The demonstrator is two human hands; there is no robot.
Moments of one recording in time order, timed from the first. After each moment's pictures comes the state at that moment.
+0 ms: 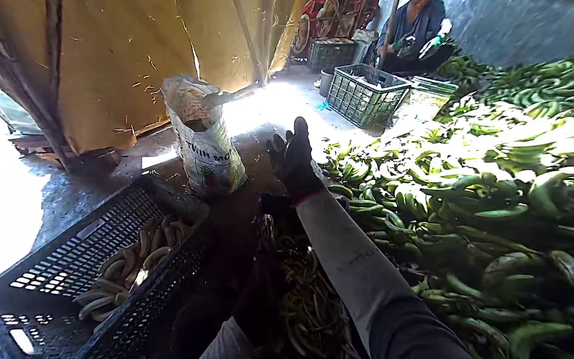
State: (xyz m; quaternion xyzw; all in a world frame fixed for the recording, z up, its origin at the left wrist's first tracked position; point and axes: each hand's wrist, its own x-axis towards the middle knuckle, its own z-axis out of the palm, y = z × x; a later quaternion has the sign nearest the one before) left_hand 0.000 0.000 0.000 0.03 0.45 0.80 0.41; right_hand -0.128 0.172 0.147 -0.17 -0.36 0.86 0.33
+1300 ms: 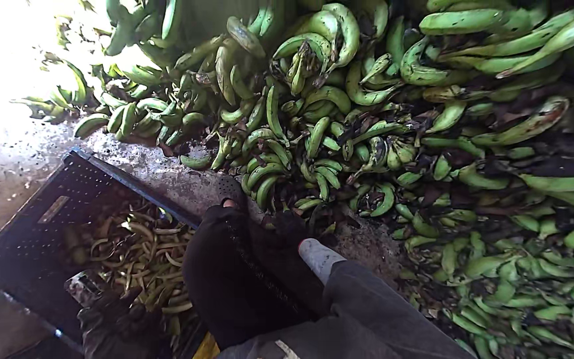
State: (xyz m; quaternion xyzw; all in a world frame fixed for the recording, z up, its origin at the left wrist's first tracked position) left_hand 0.113 0.067 -0.060 0.10 0.55 0.61 0.56; right_hand 0.485 0.215 -0.253 -0.60 -0.73 0.29 -0.16
